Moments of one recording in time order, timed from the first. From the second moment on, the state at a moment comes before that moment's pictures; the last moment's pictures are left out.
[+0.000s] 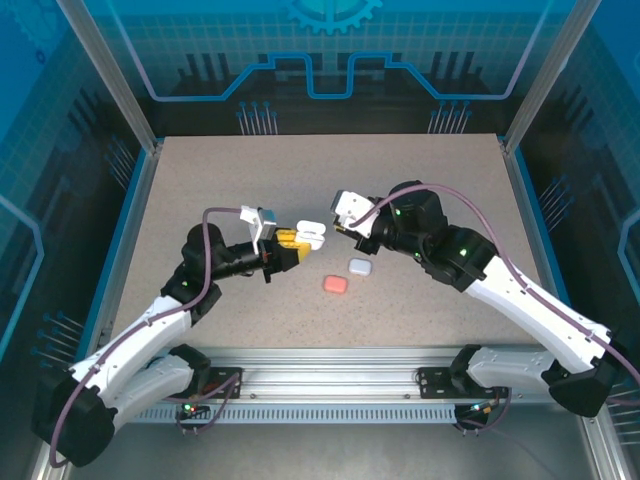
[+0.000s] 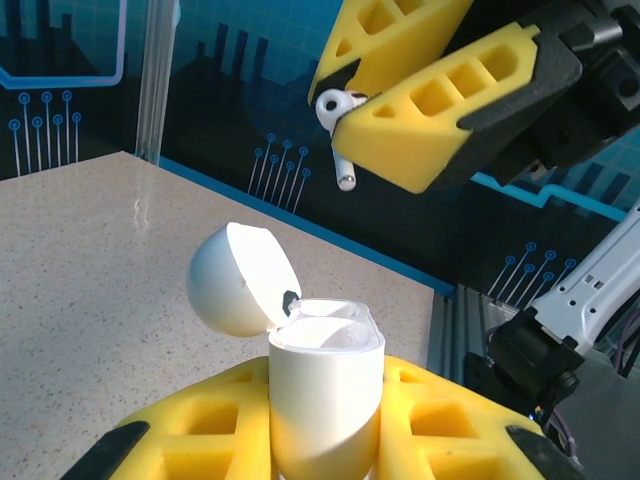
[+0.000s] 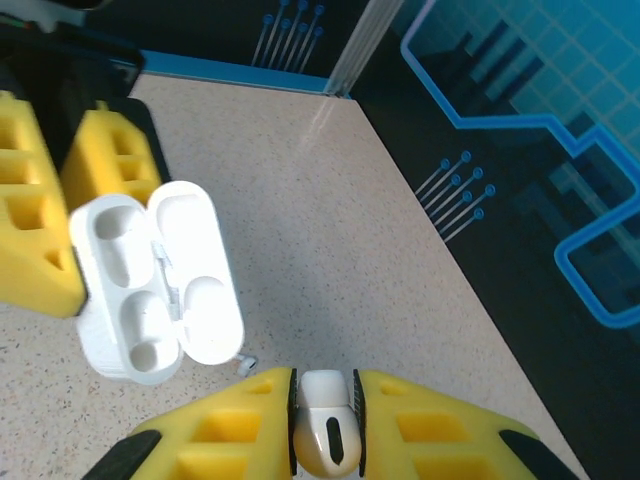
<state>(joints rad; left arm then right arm) -0.45 0.92 0.57 0.32 0.75 -0.28 0.82 1.14 1.24 -0.51 -0.03 -0.55</state>
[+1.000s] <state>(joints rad) -0.45 0.94 0.57 0.39 0.78 -0.30 0.88 1.19 1.25 -0.50 -0.07 -0.66</state>
